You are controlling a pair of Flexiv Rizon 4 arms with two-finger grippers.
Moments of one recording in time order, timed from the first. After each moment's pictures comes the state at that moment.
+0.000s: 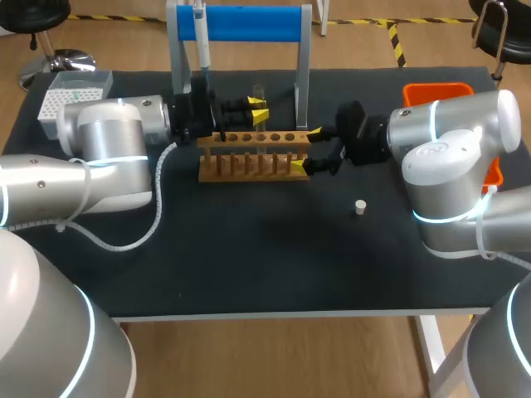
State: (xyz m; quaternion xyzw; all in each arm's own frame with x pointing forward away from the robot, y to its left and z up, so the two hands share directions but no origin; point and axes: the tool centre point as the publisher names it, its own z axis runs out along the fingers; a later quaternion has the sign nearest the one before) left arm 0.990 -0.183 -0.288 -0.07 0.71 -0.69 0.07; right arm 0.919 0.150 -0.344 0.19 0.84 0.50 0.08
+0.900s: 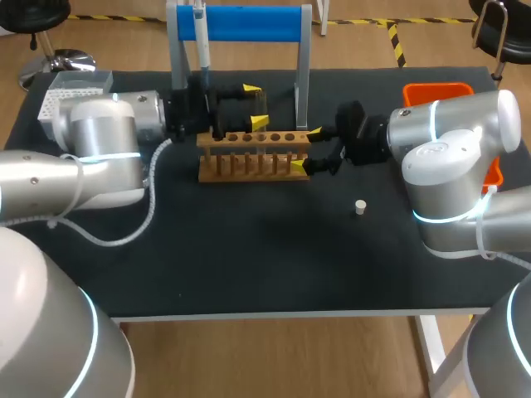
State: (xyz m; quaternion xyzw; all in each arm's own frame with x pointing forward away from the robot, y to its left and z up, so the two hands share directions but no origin) left arm 0.984 -0.176 -0.269 -0.05 0.71 -0.70 0.07; right arm 0.919 0.150 -0.344 0.19 0.84 0.50 0.08
